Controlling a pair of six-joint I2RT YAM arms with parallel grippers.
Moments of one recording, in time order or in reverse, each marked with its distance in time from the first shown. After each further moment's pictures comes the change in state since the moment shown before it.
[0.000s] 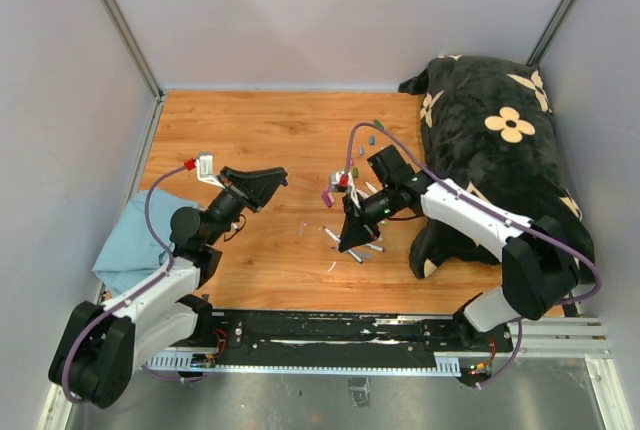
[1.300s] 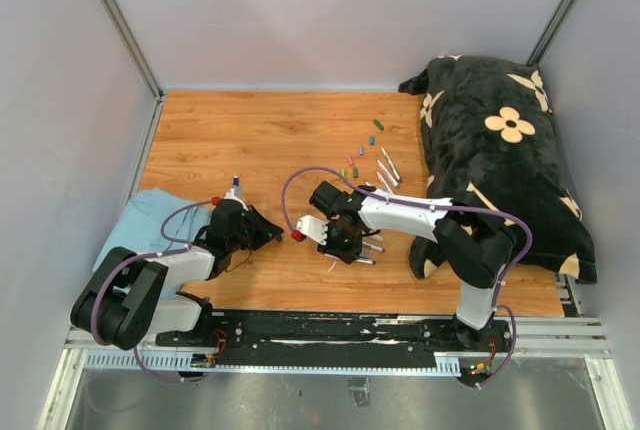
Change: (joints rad) left arm 0.001 0.278 -0.057 -0.765 -0.195 -0.039; right arm 0.327 0.336 0.139 -0.145 0.849 -0.069
